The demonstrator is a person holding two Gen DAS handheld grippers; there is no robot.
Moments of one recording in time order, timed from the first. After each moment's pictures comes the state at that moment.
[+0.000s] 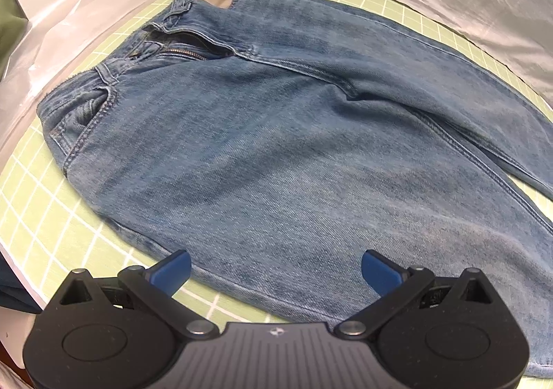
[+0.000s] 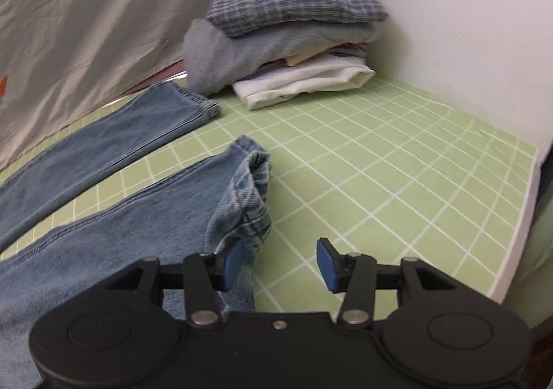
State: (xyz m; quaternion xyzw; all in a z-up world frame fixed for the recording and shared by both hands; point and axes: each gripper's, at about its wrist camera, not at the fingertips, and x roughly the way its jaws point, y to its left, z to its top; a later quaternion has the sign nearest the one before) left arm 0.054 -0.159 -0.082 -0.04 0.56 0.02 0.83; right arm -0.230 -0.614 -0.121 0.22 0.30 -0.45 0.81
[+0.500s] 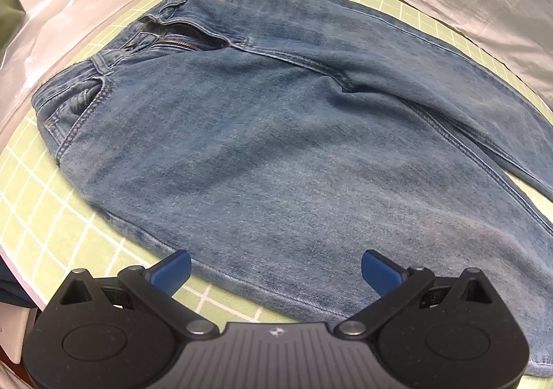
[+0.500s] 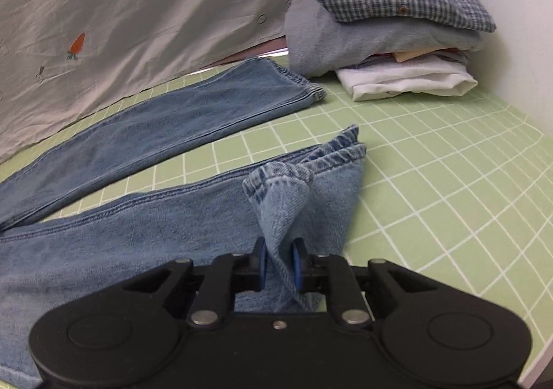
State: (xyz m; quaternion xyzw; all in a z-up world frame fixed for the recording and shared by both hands) left arm 0.049 -0.158 -0.085 -0.05 0.56 0.02 0.82; right arm -0.196 -0.602 -0.118 0.19 0.32 -0.35 0.86
